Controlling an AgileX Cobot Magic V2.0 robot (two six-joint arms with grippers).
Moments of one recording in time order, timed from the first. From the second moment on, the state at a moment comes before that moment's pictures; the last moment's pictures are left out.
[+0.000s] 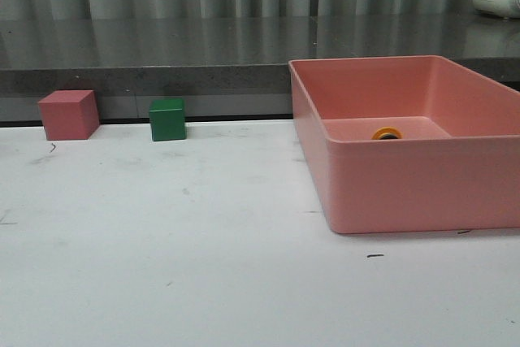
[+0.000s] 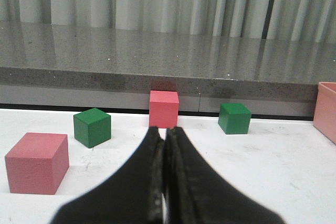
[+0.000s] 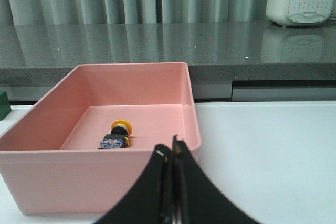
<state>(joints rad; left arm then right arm) -0.04 0.00 0.00 -0.05 0.06 -0.01 0.02 -0.01 0.03 0.04 0.03 0.04</state>
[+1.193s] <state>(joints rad) -0.04 0.00 -0.02 -0.05 0.02 -0.01 0.02 -0.01 0.00 0.04 0.01 0.04</state>
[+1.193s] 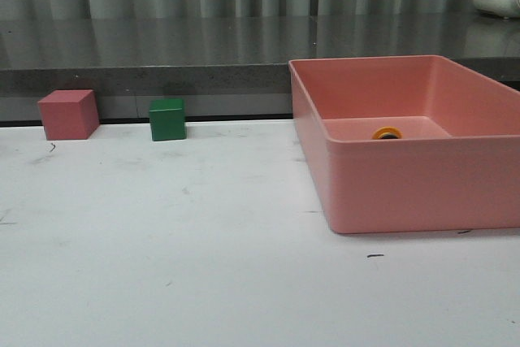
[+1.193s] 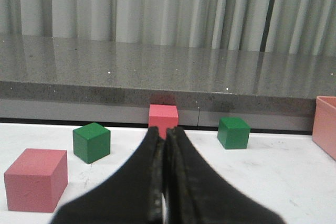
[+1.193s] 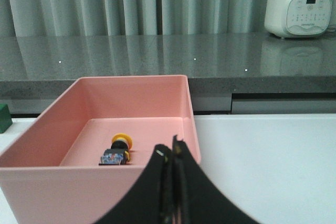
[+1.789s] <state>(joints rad) -0.04 0.25 -0.62 -0.05 0.47 -0.01 0.02 0.23 -0.56 0.04 0.35 0.04</state>
